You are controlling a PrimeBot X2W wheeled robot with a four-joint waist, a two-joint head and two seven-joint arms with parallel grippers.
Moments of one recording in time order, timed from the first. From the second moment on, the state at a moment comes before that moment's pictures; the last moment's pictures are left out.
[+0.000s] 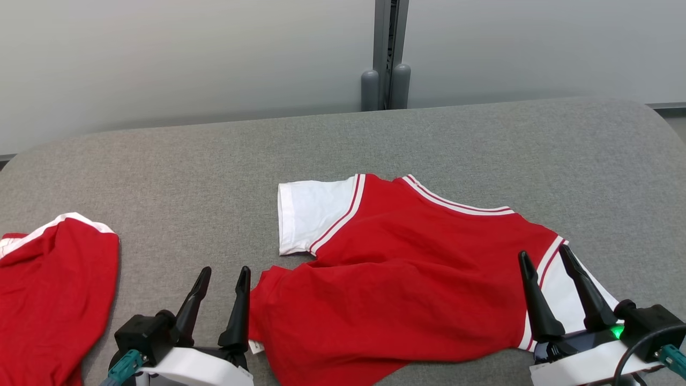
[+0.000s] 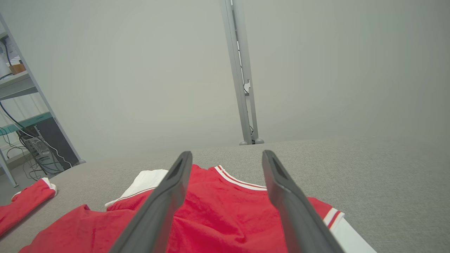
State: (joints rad) left arm -0.04 0.28 -0.45 0.09 -0.67 0.17 -0.26; right arm 0.01 -0.11 0.14 0.07 0.33 0.13 -0.26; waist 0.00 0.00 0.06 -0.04
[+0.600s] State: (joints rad) left arm -0.06 0.26 -0.48 0.27 -0.82 0.11 0.01; right arm -0.01 -0.11 0.15 0.08 0.33 0.13 -0.26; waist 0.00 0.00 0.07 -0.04
